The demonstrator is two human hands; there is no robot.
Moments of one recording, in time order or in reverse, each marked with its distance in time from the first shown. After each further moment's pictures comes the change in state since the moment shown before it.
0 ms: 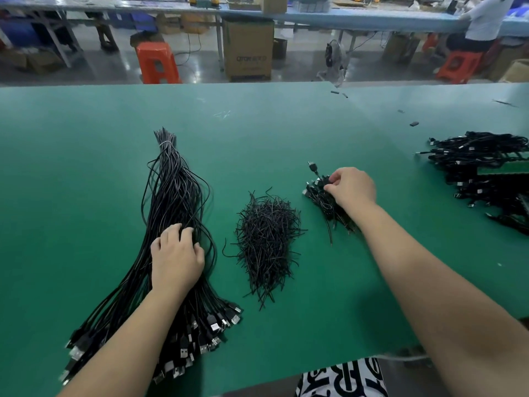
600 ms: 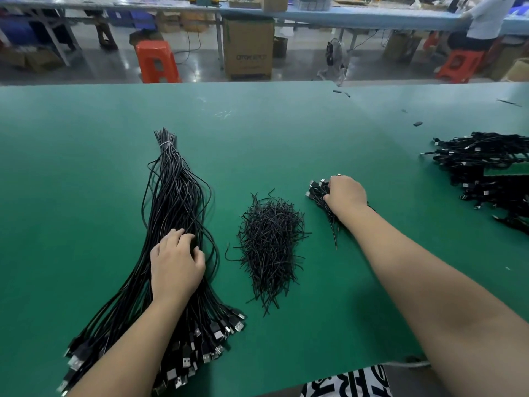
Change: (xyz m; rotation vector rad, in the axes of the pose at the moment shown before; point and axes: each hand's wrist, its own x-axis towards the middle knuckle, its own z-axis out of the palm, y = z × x) left_hand -0.003 0.000 -0.001 -0.124 0.057 -0.055; right_hand 0.019 -0.002 0.035 -0.323 -0.103 -0.073
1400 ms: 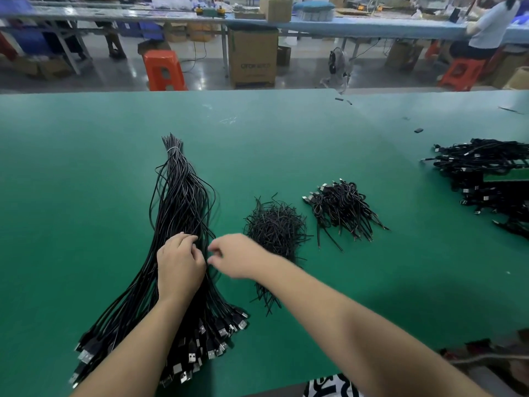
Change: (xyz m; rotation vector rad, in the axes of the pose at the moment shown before) left_hand -0.001 0.002 -0.007 -0.175 0.084 -0.019; right_hand -0.147 -0.180 0.002 0.343 -0.467 -0.655
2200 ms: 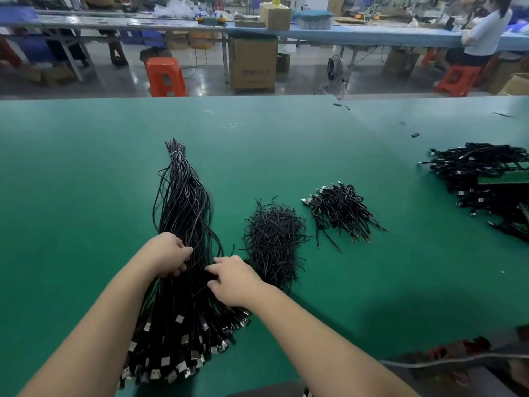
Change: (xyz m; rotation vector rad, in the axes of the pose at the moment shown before) left_hand 0.045 0.003 -0.076 -0.013 -0.687 -0.269; right_hand -0.009 0.005 0.060 0.012 -0.056 0.056
